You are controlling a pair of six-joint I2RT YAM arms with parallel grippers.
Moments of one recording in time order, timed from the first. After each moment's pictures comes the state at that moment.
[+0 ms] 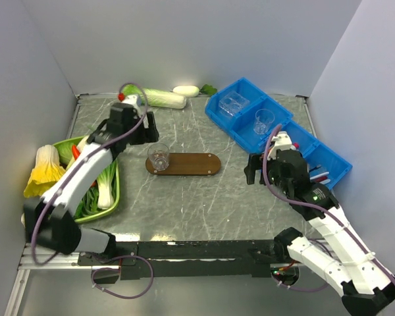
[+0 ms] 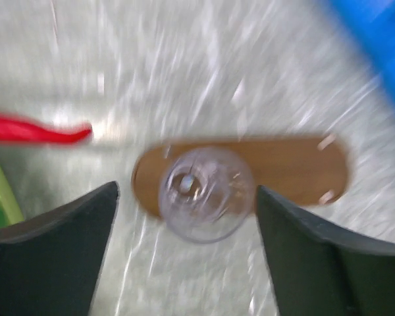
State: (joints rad) left arm -0.31 1.40 1.22 -0.52 -0.02 -0.36; right arm 0.49 0.71 0.85 -0.68 0.17 0.26
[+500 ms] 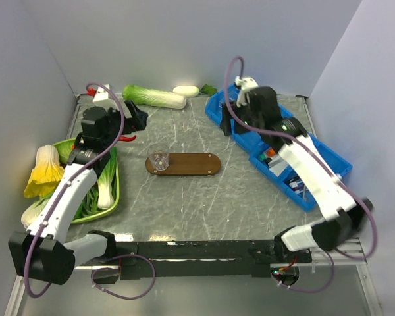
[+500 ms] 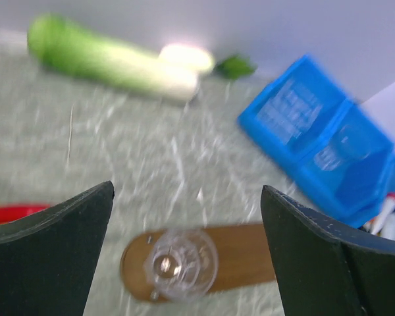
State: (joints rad) left arm -0.21 1.13 1.06 -0.09 0.04 -0.39; right arm 0.48 1.34 1.48 -0.66 0.00 0.13
